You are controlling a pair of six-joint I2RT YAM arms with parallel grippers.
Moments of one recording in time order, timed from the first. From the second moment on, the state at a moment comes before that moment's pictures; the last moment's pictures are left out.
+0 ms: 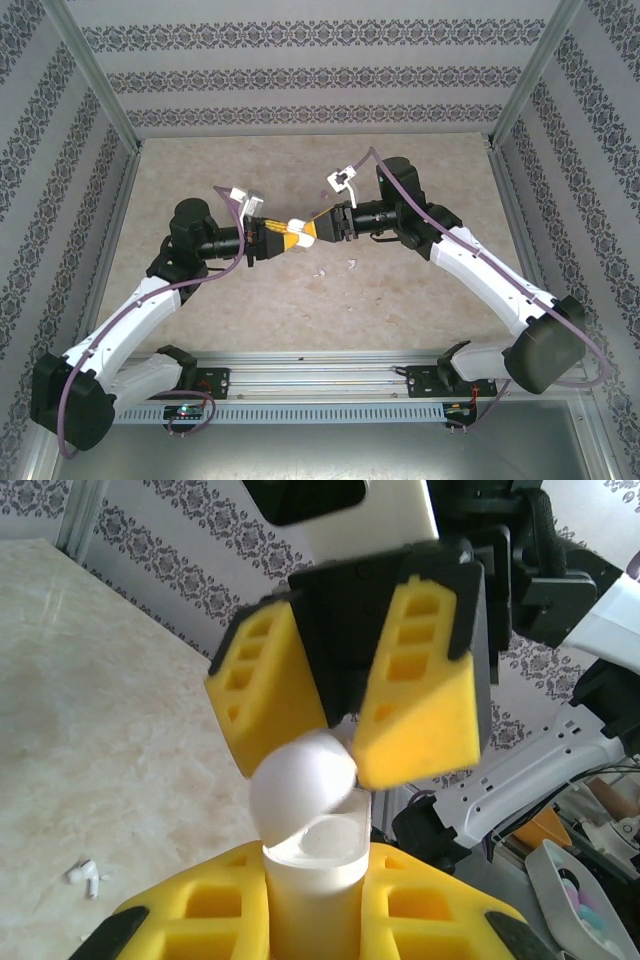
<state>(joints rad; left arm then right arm) -0.38 1.02 0.73 0.17 0.94 -0.45 0.55 1.34 1.17 -0.30 -0.91 0.44</state>
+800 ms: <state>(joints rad) -0.39 0.82 0.48 0.16 0.67 -0.31 0.53 1.29 1.15 -0.57 -0.51 0.58</state>
